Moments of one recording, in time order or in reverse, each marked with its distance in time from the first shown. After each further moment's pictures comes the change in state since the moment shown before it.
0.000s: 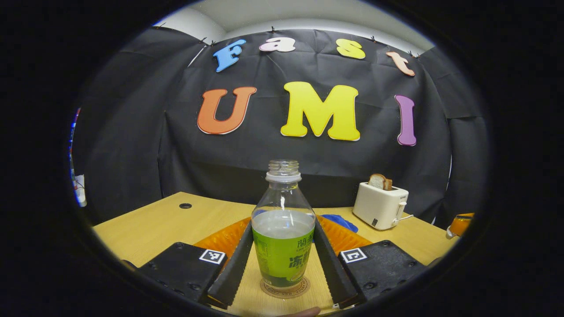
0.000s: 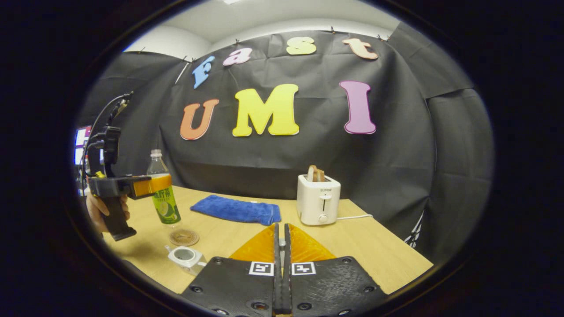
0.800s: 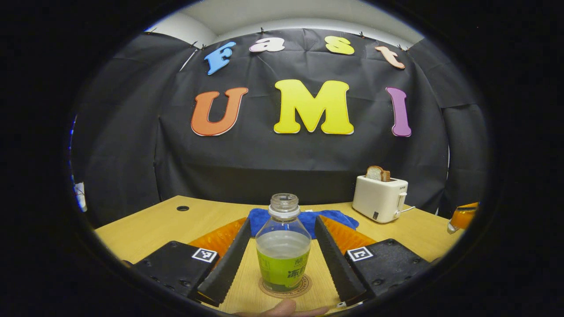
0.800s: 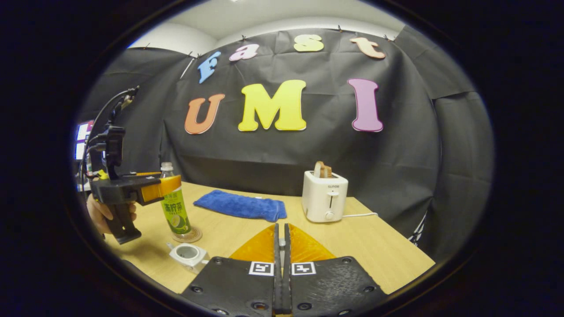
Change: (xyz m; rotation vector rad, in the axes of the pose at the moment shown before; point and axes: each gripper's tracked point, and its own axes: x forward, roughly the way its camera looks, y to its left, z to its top) left arm -0.006 0.000 0.007 0.080 -0.032 0.012; right arm 0.004 0.016 -0.008 -0.022 0.017 0.021
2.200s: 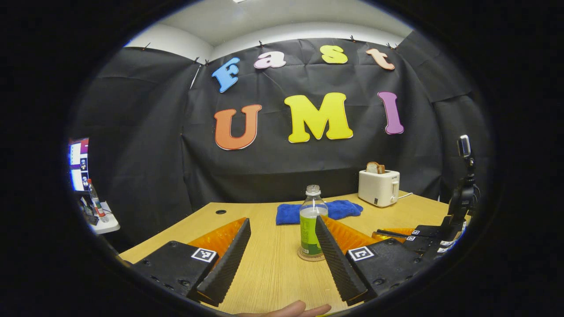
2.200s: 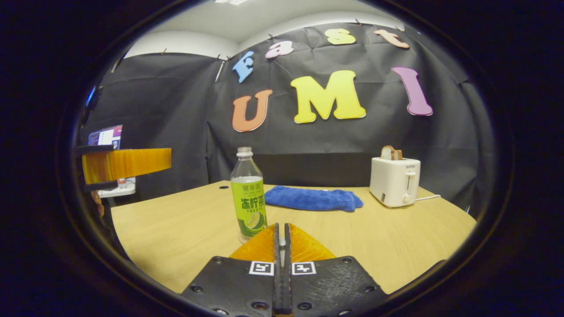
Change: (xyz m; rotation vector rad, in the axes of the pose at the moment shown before) left arm -0.141 0.055 0.022 0.072 -0.012 0.058; right arm 0.012 0.159 -0.042 0.063 -0.007 0.264
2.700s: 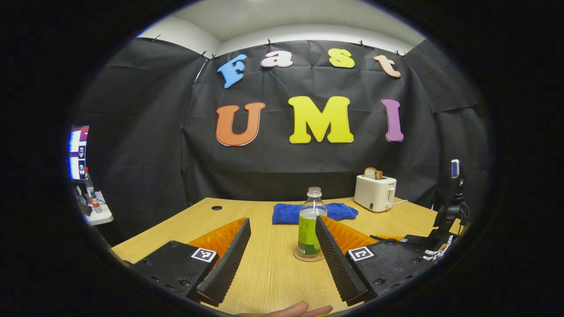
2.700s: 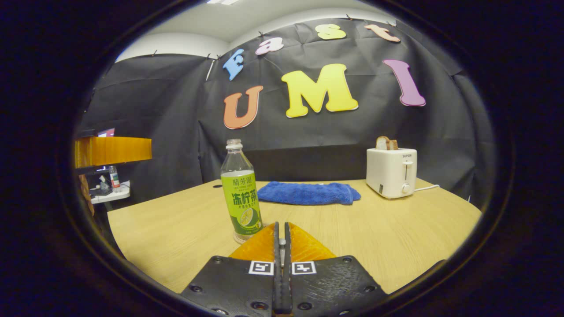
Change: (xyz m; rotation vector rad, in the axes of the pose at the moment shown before) left arm 0.000 0.001 -0.004 -0.045 0.025 -0.036; right arm 0.012 -0.005 -0.015 0.035 0.021 -0.023
